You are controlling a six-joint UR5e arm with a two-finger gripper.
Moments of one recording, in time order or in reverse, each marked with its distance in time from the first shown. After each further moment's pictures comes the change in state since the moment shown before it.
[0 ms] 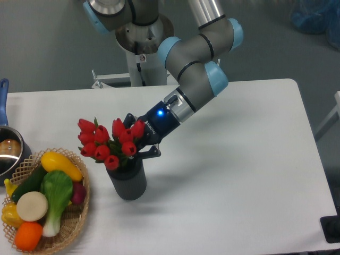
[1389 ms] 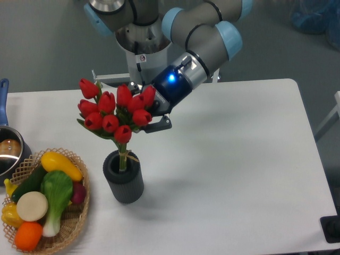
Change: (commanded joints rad) arm 0.051 0.202 0.089 -0.002 -0.011 -0.396
